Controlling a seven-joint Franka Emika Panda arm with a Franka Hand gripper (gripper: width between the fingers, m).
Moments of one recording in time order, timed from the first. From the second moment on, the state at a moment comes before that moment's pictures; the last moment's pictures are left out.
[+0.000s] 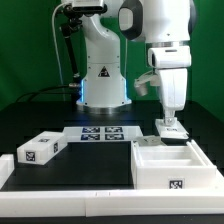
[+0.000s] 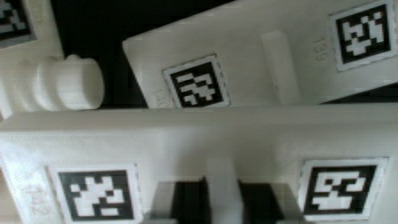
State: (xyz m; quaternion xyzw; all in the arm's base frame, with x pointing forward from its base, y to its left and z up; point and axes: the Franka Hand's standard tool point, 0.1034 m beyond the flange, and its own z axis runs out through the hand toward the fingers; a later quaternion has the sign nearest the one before) arm 0.435 0.118 0.065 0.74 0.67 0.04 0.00
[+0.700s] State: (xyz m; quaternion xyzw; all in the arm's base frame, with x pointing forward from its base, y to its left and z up) arm 0.449 0.121 0.061 0.74 0.67 0.05 0.00
